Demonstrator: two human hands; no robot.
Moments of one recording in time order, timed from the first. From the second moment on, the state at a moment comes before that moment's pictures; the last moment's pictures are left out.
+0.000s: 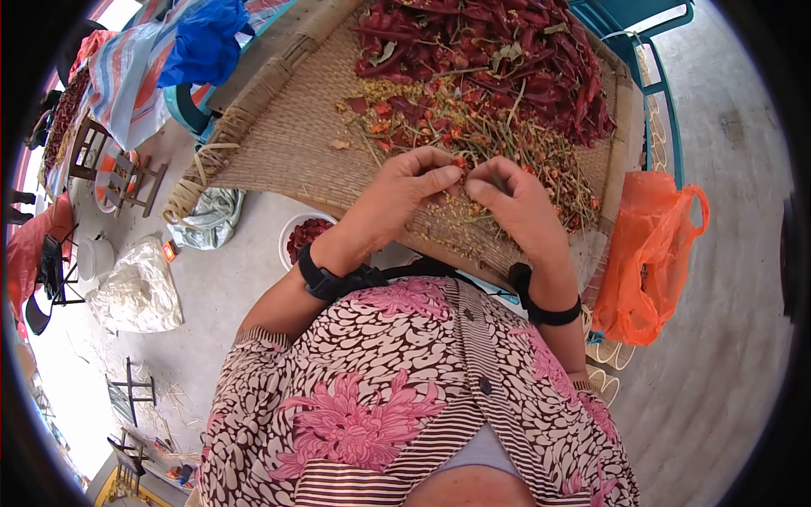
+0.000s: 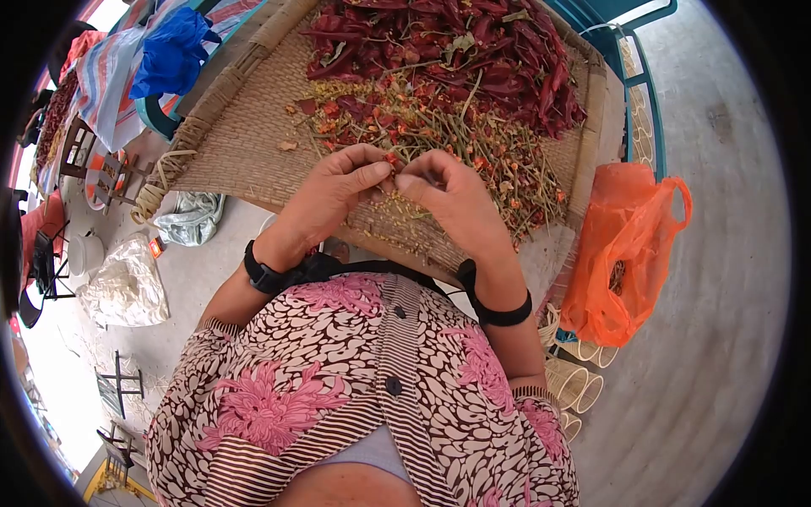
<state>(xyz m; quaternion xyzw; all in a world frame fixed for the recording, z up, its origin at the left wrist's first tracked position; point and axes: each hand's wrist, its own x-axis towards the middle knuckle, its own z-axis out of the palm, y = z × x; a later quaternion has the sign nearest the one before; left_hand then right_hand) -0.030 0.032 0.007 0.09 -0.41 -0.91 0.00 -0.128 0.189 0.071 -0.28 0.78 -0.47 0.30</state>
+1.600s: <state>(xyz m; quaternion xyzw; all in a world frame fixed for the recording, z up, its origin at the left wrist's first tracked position) -0.017 0.003 0.012 0.17 -0.23 -0.95 0.13 -0.192 0.116 0.037 -0.53 0.85 -0.01 -0.01</state>
